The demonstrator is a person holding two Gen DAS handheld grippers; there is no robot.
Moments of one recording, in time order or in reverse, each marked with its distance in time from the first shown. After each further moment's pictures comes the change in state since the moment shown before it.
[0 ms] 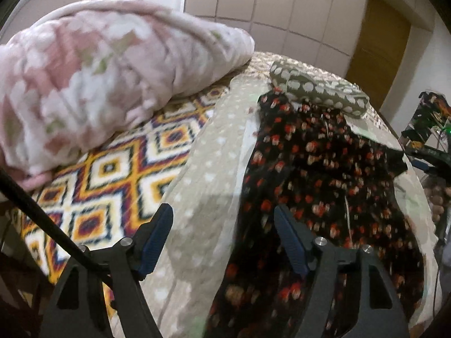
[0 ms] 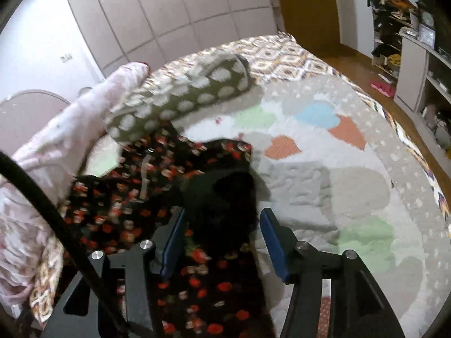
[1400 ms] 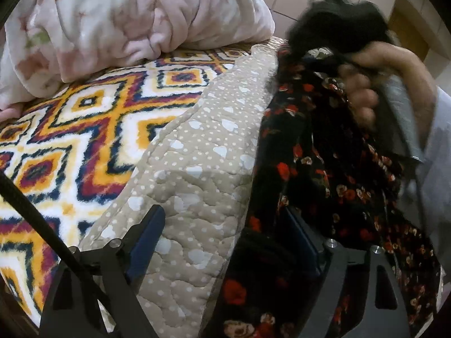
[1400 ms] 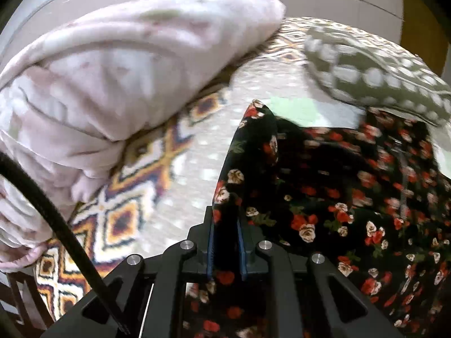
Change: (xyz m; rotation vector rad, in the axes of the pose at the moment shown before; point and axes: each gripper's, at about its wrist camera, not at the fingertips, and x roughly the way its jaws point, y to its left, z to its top) left arm 0.088 0.033 -0.057 -0.147 0.074 -0.037; right arm 0.158 0.365 -0.064 -0.394 0.255 0.193
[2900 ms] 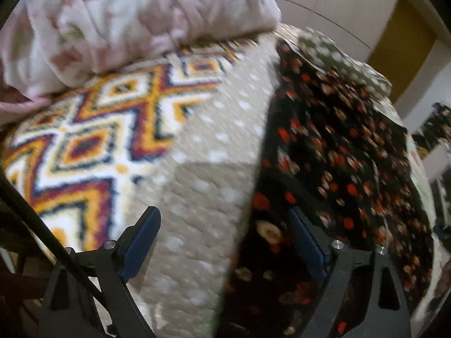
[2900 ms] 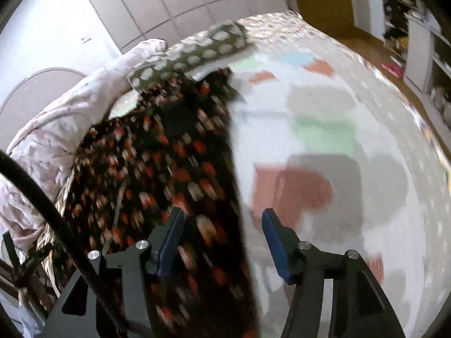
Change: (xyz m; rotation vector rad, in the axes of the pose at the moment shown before) left arm -0.051 0.014 -0.020 0.011 0.108 0.015; right arm -0.263 -0.298 -0.294 0.399 -0.153 -0.104
